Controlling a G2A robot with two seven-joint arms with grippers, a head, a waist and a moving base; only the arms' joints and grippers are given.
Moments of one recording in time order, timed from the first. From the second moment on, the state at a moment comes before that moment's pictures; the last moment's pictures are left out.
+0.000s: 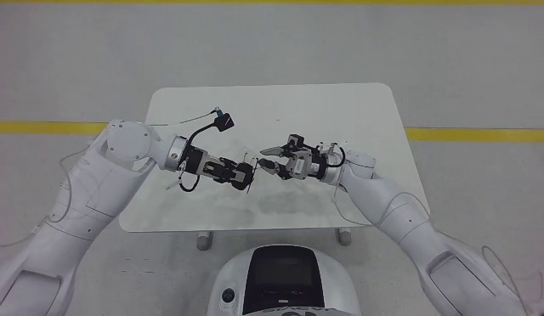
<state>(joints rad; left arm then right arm) 0.92 -0.87 -0.95 -1.51 -0.38 -0.34 -1.39 -0.95 -1.30 0.78 -0.99 1.15 0.32 1.14</state>
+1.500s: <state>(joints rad) 0.92 -0.87 -0.95 -1.51 -0.38 -0.34 -1.39 -0.96 -1.35 0.82 -0.96 1.09 0.27 1.15</state>
